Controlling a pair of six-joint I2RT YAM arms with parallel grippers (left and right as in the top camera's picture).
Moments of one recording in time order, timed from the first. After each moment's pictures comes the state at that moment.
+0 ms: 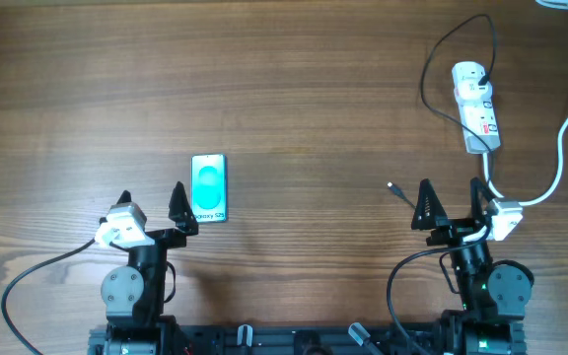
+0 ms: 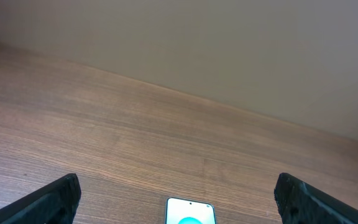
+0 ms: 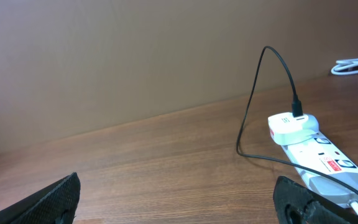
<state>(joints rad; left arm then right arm) -0.01 0.01 0.01 -0.07 -0.05 -0.29 -0.09 0.01 0.01 0.01 -0.21 0.31</state>
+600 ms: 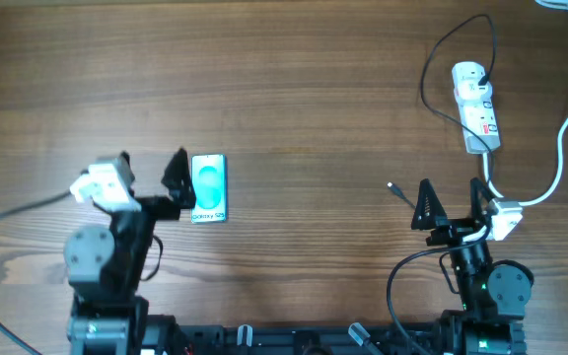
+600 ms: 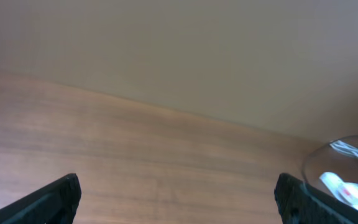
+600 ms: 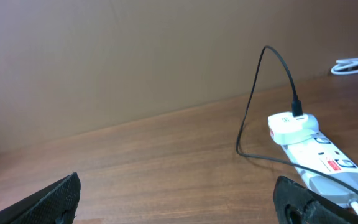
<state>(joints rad) -0.01 0.46 0.45 -0.12 0.11 -0.31 -0.09 0.01 0.01 0.01 -0.21 0.31</state>
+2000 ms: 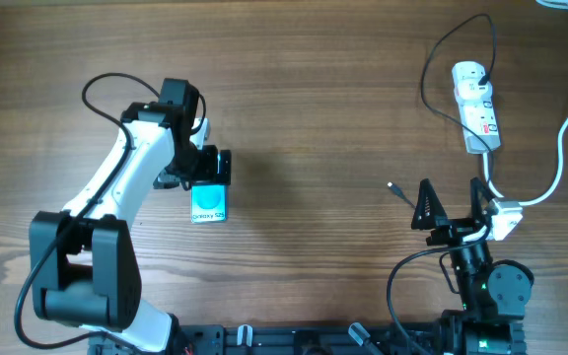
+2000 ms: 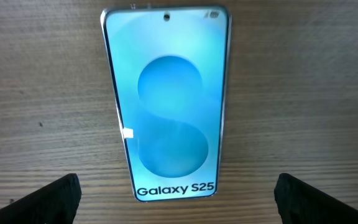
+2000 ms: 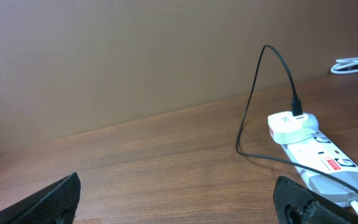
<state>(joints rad) -0.14 1.74 1.18 -1.00 0.08 -0.15 -0.09 0.02 0.01 0.01 -0.21 0.31</state>
